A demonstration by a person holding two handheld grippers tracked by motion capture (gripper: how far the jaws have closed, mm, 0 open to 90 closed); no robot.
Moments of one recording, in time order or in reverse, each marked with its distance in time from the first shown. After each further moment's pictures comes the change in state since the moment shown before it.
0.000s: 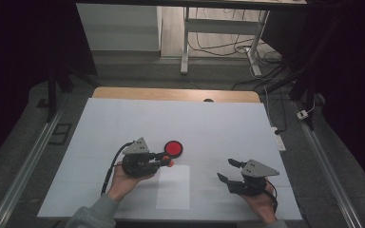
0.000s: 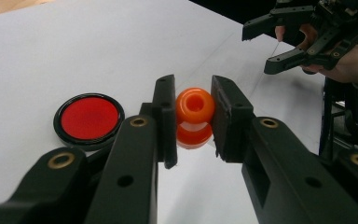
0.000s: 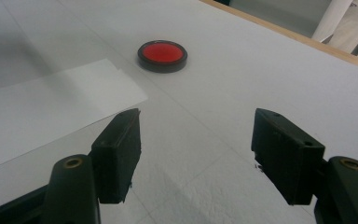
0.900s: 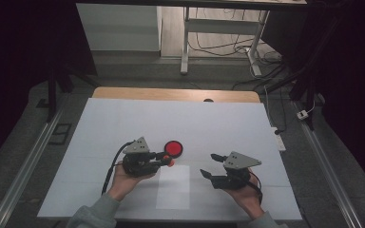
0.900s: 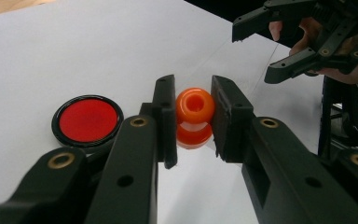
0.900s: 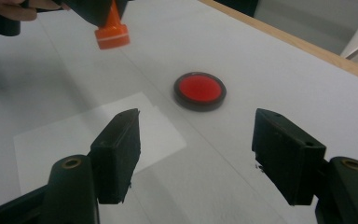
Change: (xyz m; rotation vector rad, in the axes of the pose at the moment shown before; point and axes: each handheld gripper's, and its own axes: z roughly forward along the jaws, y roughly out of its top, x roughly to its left) left arm 0.002 0.001 0.001 -0.009 -0.005 -0.007; right arm 0.024 0.046 0.031 0.008 0.098 -0.031
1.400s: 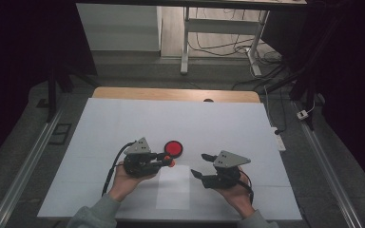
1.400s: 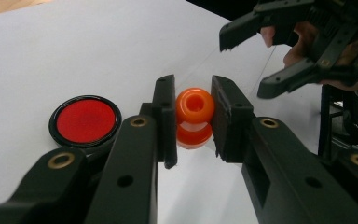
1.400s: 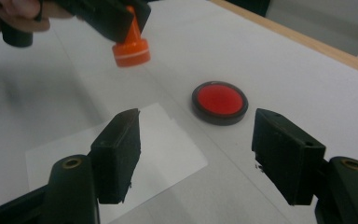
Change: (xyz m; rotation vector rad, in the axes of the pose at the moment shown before) left arm -0.003 0.000 0.003 0.007 -0.001 0.009; right arm 0.011 0.006 0.019 0.007 0.031 0.004
